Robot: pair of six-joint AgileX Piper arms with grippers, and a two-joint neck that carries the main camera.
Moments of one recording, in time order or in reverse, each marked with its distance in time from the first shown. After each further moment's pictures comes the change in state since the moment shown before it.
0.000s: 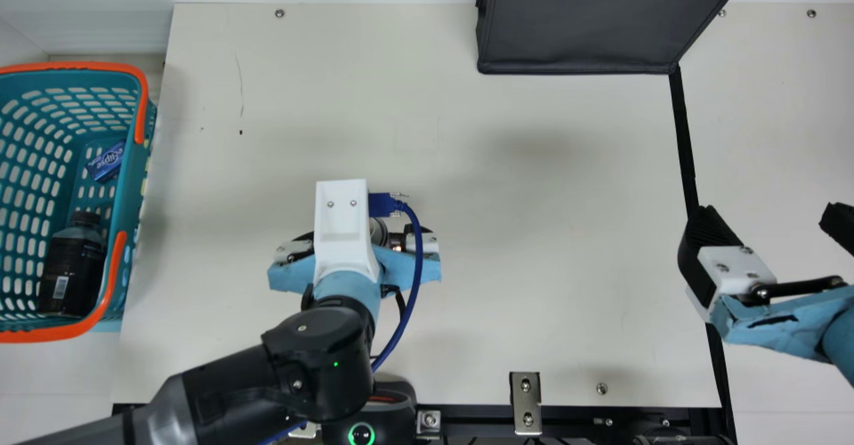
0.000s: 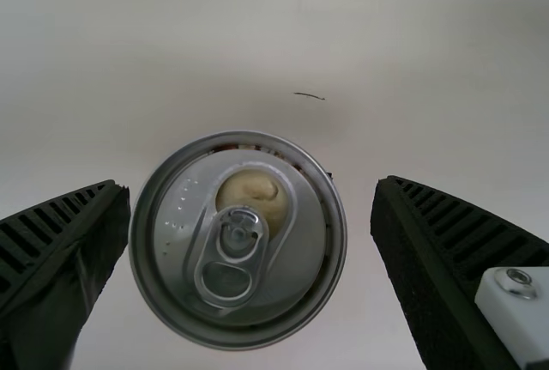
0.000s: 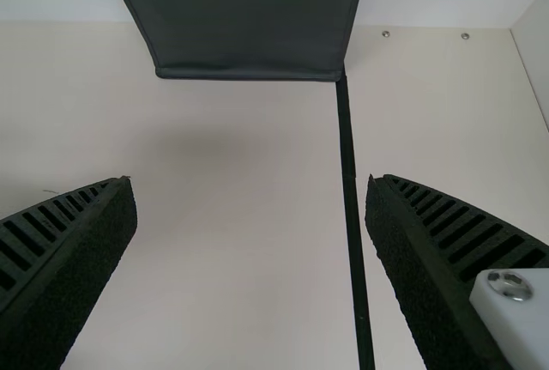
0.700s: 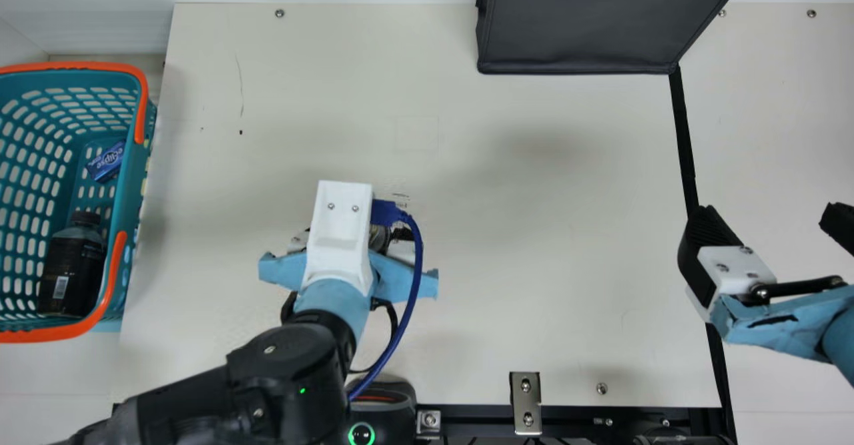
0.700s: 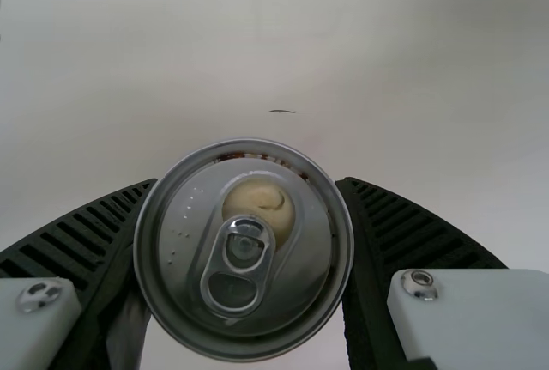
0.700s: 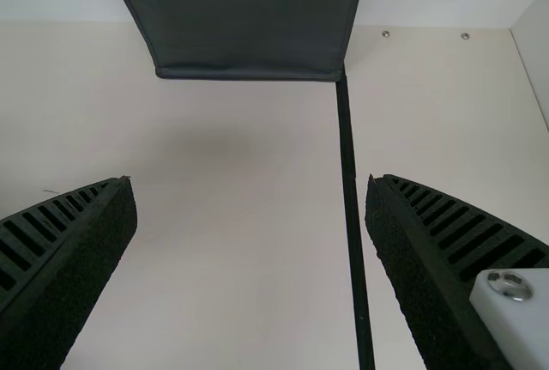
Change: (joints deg) left arm -1.5 -6.0 1.2 1.6 -1.8 11.7; right arm 0.0 0.0 0.0 0.0 0.0 0.0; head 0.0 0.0
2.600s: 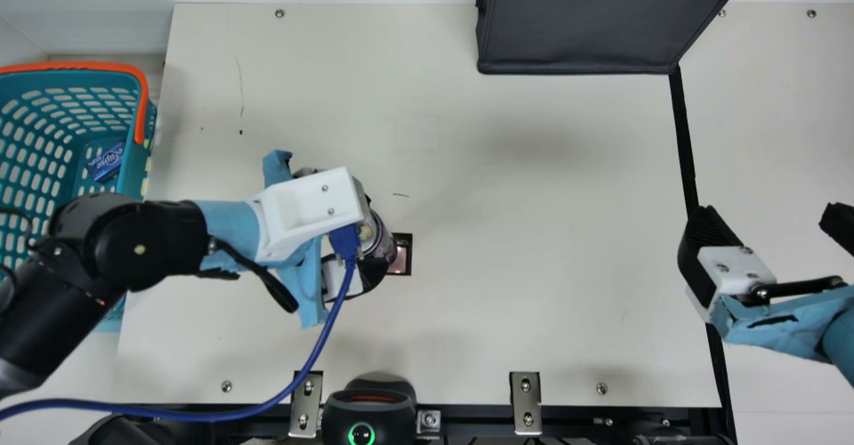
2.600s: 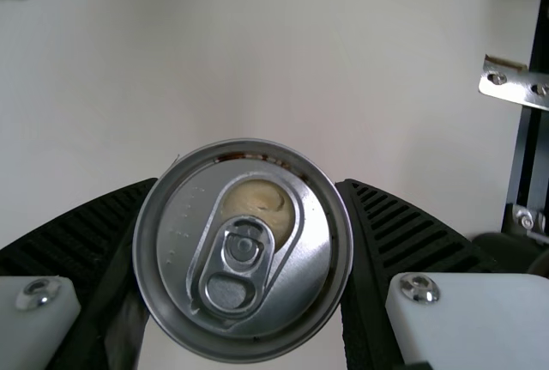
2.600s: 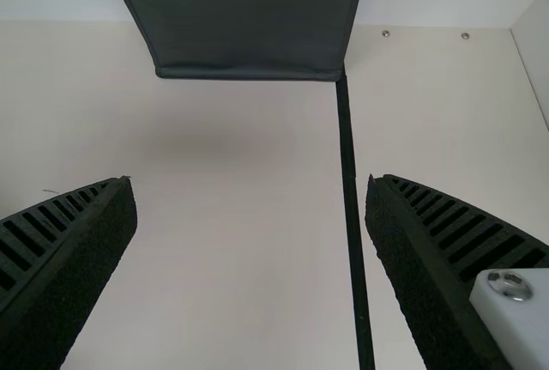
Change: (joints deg) left arm 39.7 -5.9 2.0 -69.4 -5.7 134.9; right arm 0.0 0.0 0.0 0.0 0.1 0.0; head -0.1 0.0
